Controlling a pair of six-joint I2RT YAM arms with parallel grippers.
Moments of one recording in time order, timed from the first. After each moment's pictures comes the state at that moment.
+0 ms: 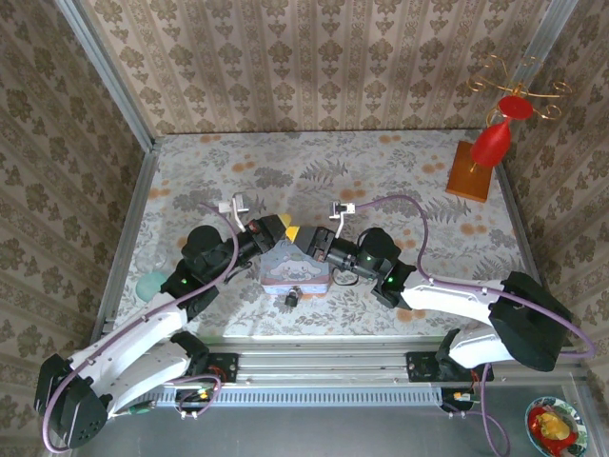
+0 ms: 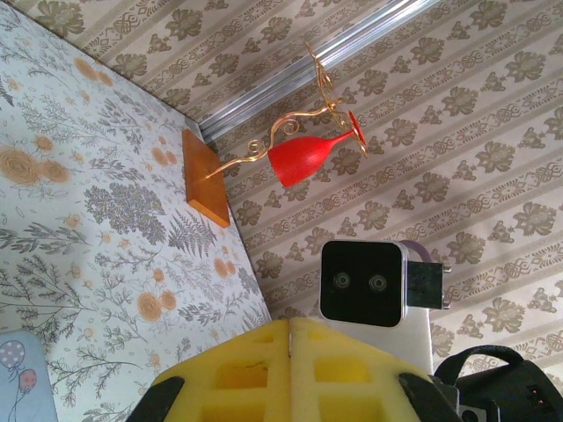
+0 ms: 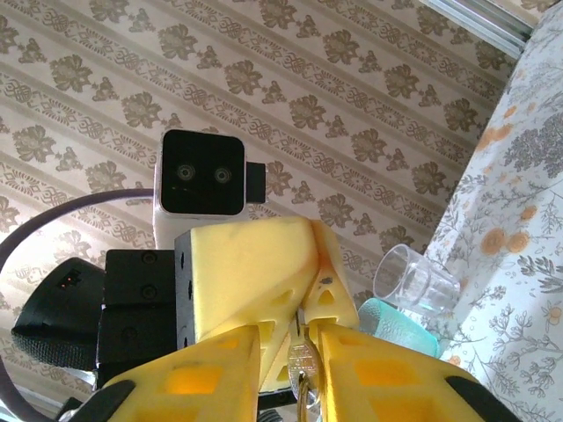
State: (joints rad) left arm -0.70 0.85 0.55 0.32 0.29 -1.04; right arm 0.88 1.35 0.63 0.87 -0.19 1.10
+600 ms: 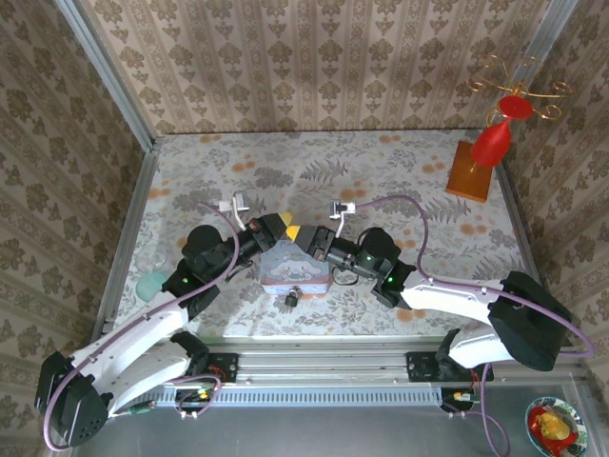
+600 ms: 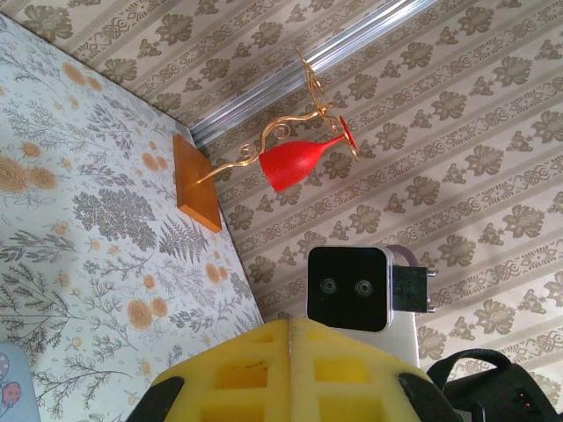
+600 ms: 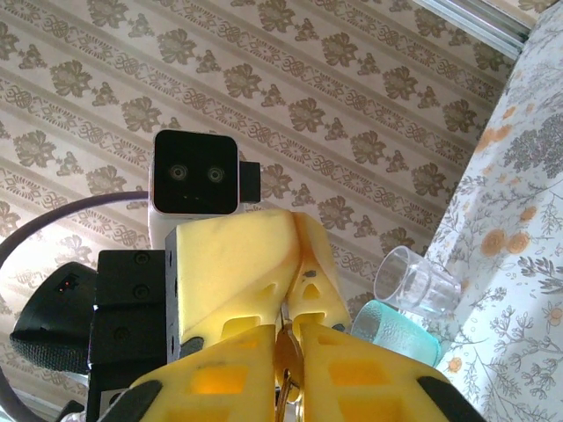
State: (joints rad) left arm -0.70 0.87 0.55 0.35 0.29 -1.05; right arm 0.87 1.35 0.63 0.88 -0.19 1.12
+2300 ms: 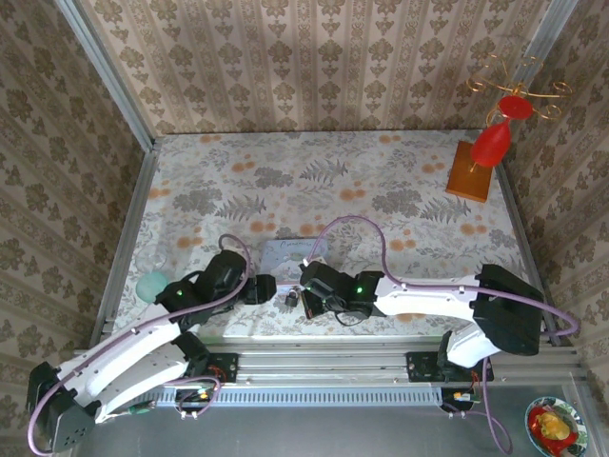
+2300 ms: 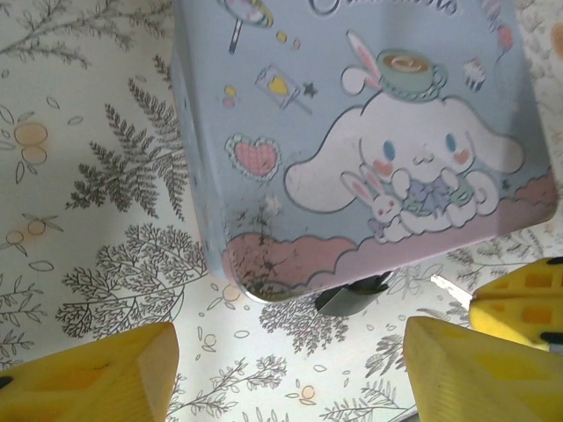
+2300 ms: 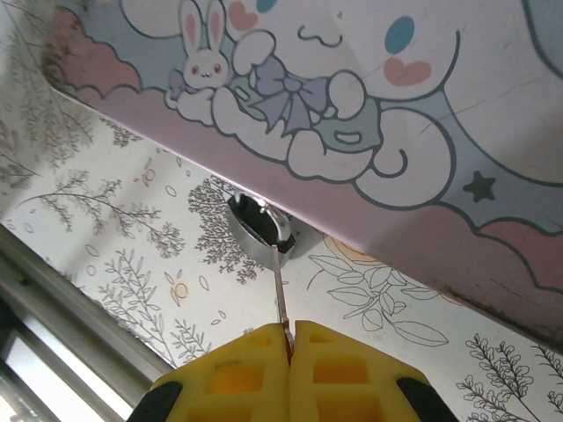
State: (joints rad) left arm -0.83 0.74 0.50 -0.61 -0.02 -0.67; right arm 1.12 1.51 0.85 -0.29 0.11 0.73
